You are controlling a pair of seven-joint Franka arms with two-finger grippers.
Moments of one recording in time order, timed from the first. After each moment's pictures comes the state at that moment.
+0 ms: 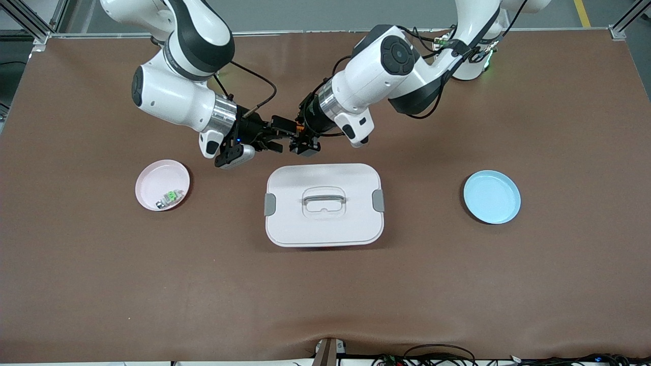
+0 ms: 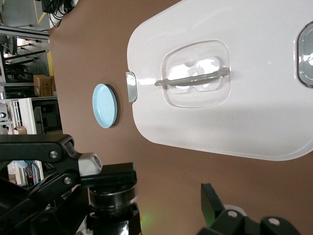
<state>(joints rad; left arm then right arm) -0.36 0.40 -0.53 -1.62 -0.34 2.40 -2.18 0.61 0.09 -0.06 -2.02 0.99 2.31 -0.01</state>
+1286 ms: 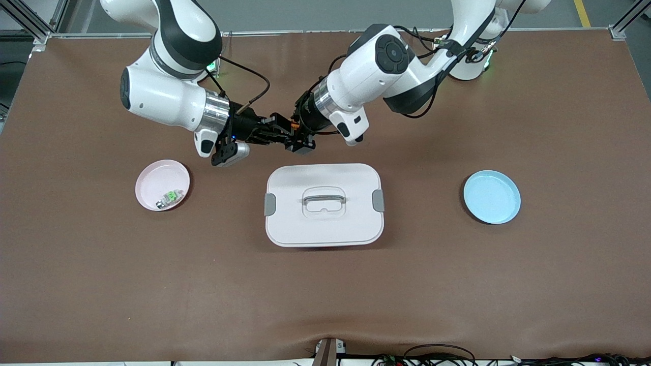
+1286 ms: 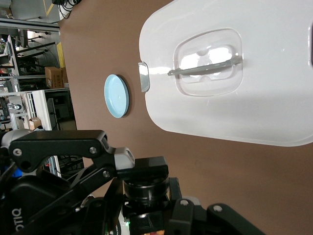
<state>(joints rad) -0.37 0.41 -0.54 -1.61 -0.34 2.41 -2.18 0.58 0.07 -0.07 -1.99 1.02 2.21 -0.01</state>
